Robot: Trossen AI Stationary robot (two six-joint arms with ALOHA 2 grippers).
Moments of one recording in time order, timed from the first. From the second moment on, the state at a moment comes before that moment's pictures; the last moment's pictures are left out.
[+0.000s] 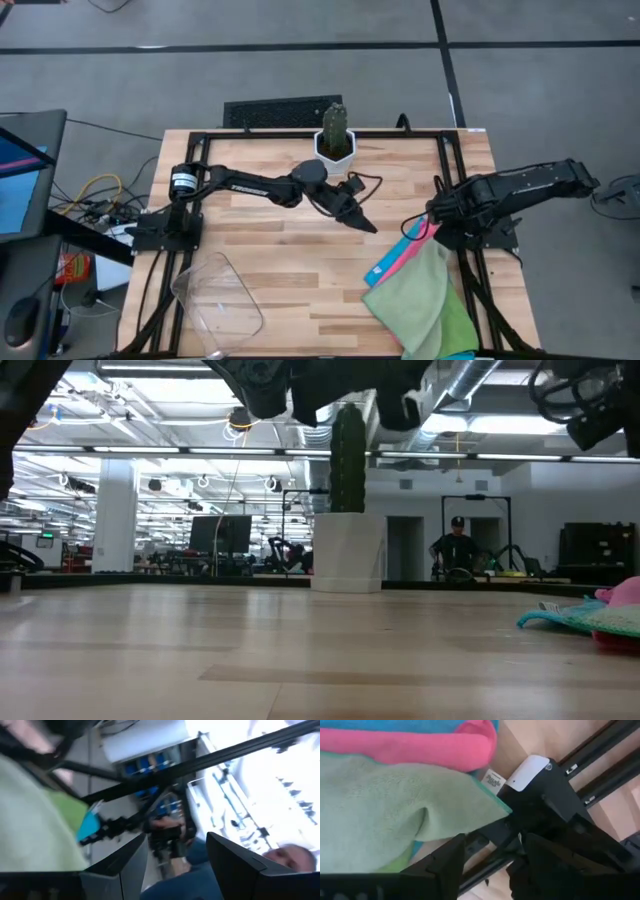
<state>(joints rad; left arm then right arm) 0.09 2.00 1.40 0.82 0.77 -1.37 0.19 0.94 0.82 -1.57 -0.08 0.85</state>
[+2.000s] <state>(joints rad) 0.03 1.99 1.39 0.99 0.95 -1.50 0.13 1.25 1.03 -0.90 0.00 0.39</state>
